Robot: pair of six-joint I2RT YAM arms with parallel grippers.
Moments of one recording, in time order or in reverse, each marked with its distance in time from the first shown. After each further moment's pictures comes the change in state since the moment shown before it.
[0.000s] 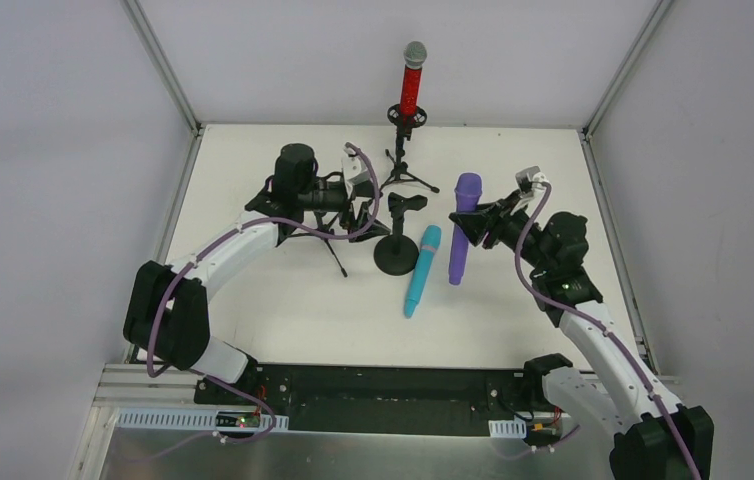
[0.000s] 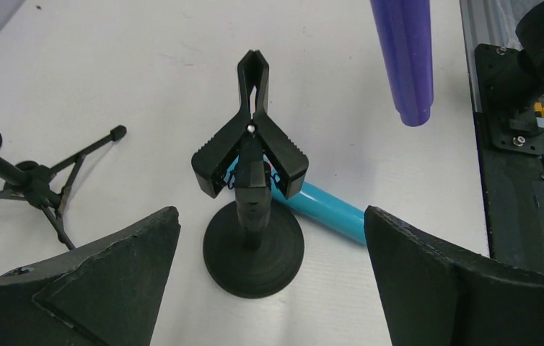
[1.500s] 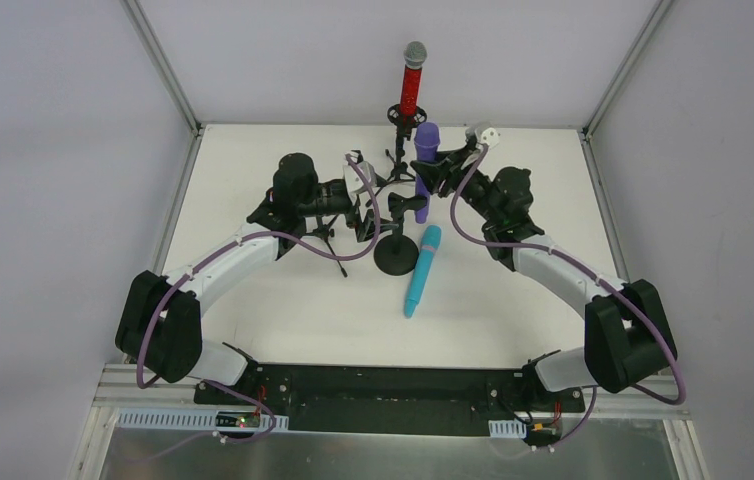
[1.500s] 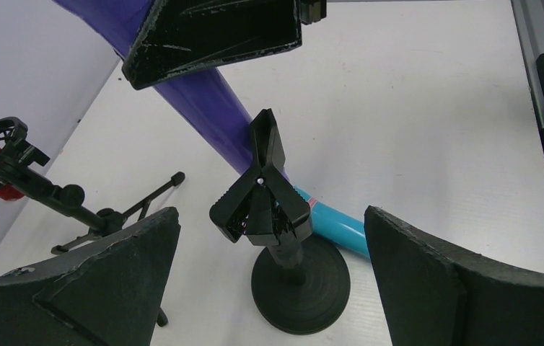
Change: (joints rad) left arm -0.063 -0.066 -0.082 0.223 -0.131 0.047; right arm 0.149 0.561 0.269 0.465 0.187 -0.166
